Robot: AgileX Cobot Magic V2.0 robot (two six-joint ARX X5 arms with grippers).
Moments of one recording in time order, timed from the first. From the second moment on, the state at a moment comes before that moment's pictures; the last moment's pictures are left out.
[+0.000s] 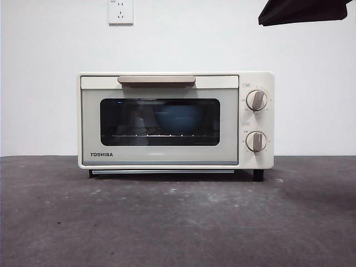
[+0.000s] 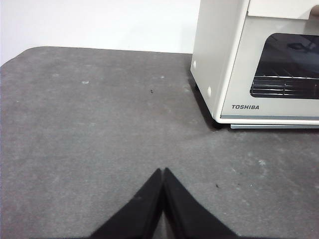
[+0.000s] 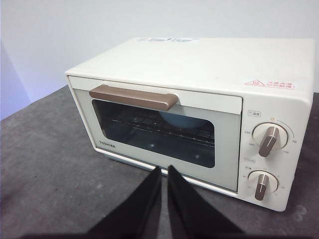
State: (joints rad) left arm 0.02 0.00 0.03 -0.17 0.11 -0.04; right arm 0.77 0.78 0.52 0.13 0.21 0.21
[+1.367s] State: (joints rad) left arm 0.02 0.00 0.03 -0.17 0.11 -0.04; right arm 0.08 0.09 0.08 0.08 -0.03 0.06
